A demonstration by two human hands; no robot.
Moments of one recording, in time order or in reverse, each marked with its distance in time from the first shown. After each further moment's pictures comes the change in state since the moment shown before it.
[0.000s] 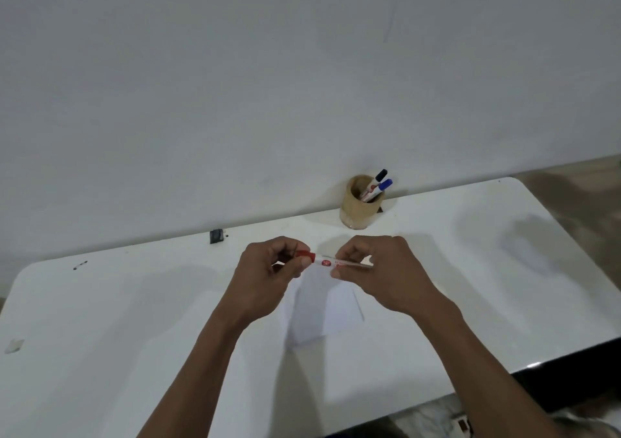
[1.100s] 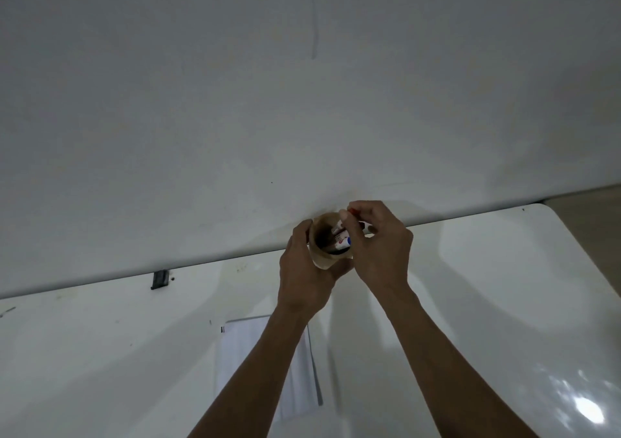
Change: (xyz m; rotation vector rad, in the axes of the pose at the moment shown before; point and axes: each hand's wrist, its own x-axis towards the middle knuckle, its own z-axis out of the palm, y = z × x) left_hand 0.154 0.004 0.151 0.076 0.231 -0.015; right_hand 0.154 0.094 -0.038 0.228 0.552 -0.063
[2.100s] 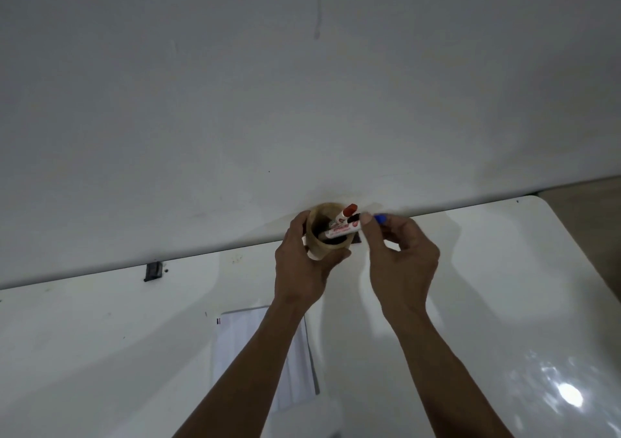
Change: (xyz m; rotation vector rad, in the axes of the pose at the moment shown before) left_hand 0.002 -0.016 0.003 -0.119 0.016 -0.020; right_hand -0.030 -0.020 -0.025 0.231 0.208 0.285
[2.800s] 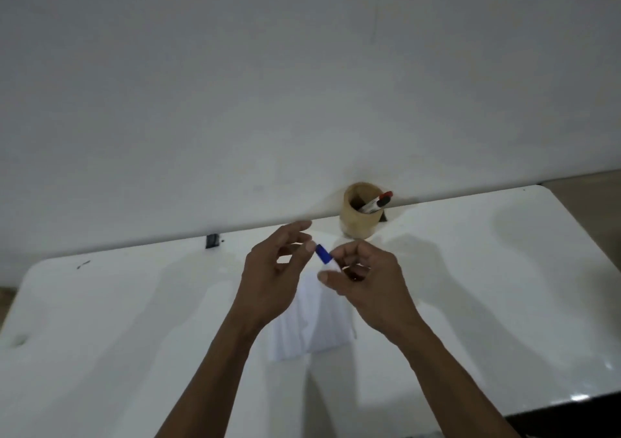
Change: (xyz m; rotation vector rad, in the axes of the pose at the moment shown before) left_hand -0.105 0.034 -0.139 0.131 -0.061 0.058; right_hand -0.125 -0.031 -0.008 -0.188 -0.620 0.100
